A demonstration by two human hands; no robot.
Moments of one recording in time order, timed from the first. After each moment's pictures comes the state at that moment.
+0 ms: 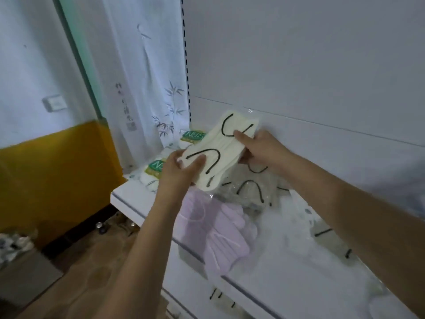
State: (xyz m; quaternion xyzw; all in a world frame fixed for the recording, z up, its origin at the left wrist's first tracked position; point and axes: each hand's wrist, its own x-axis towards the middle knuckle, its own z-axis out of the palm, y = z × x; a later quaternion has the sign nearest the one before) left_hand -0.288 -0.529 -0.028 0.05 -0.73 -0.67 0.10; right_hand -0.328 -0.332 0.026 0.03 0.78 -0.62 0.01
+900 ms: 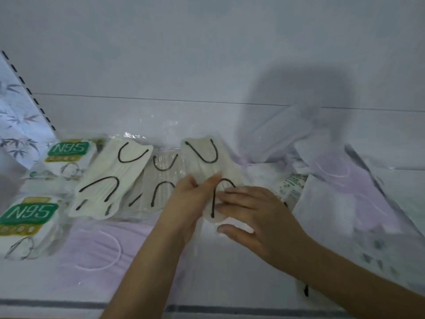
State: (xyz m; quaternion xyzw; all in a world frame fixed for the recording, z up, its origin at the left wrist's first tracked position) left_hand -0.264 -0.383 -0.025 -0.10 -0.66 -0.67 -0.32; right_hand -0.148 -0.257 -0.050 -0.06 0.96 -0.12 -0.25
